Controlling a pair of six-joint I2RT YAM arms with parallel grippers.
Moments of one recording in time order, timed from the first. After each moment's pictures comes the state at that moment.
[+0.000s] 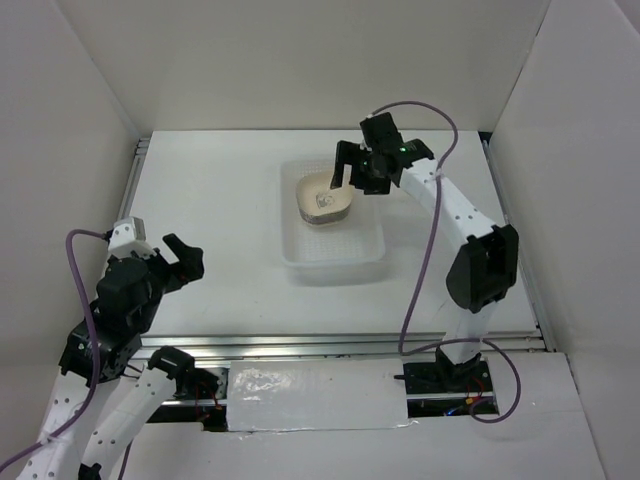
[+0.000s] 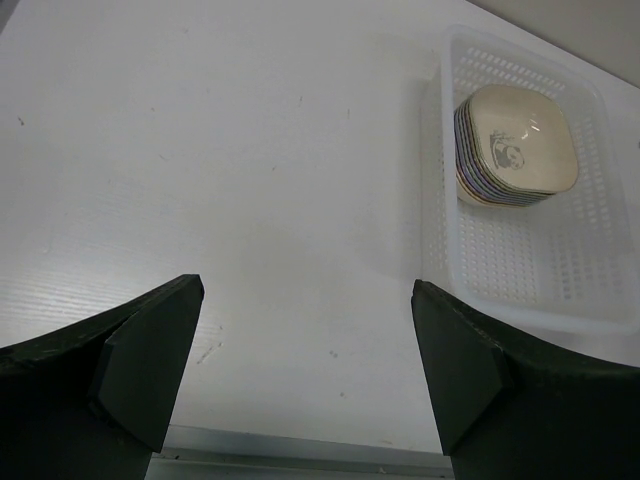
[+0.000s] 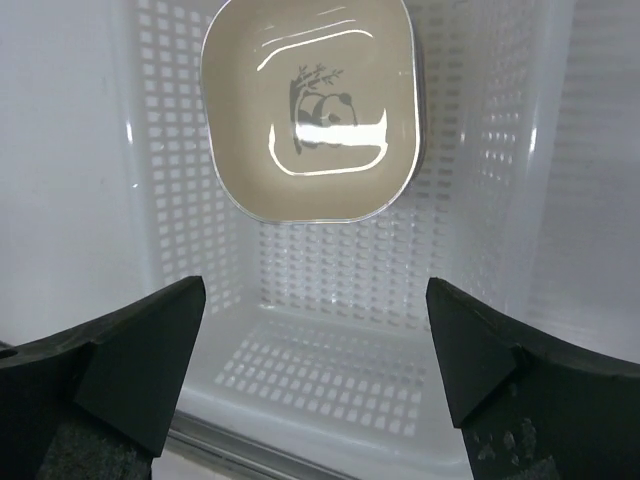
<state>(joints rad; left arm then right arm) -0.35 0.44 0.86 -0.79 -0.37 -0.53 0.41 1.85 1.77 -0.79 -0.07 0.48</state>
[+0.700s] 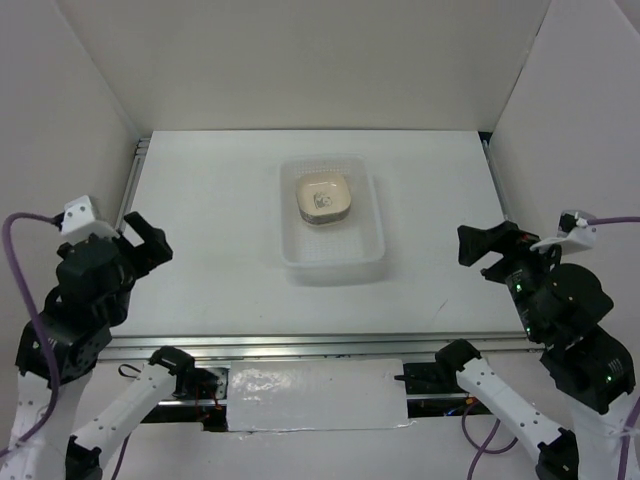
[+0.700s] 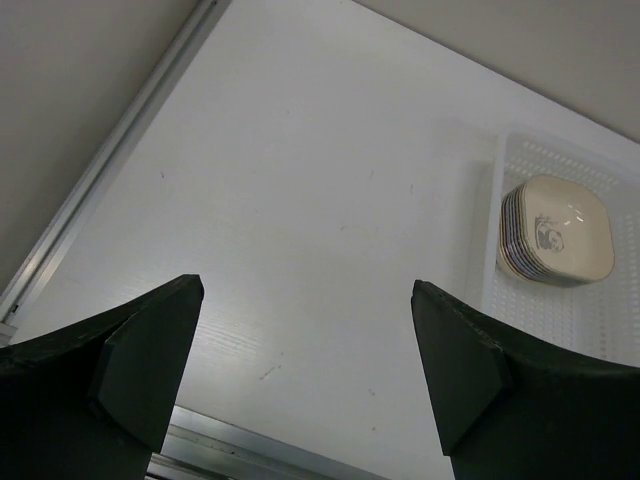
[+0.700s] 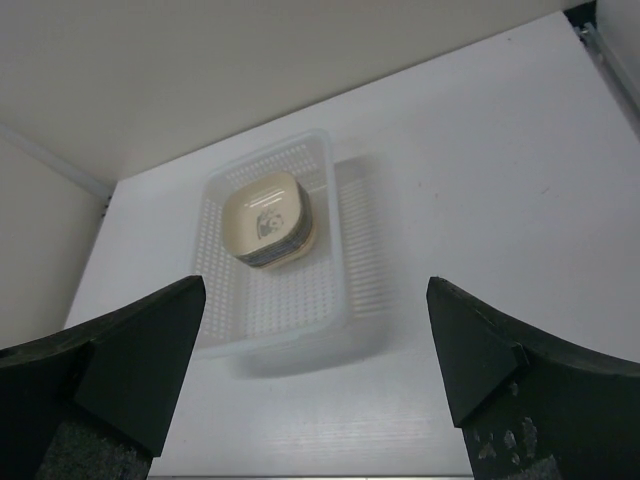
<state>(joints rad) -0.35 0.65 1.25 -0.99 -0.58 -0.50 0.48 0.53 1.29 -0.87 0.45 0.51</state>
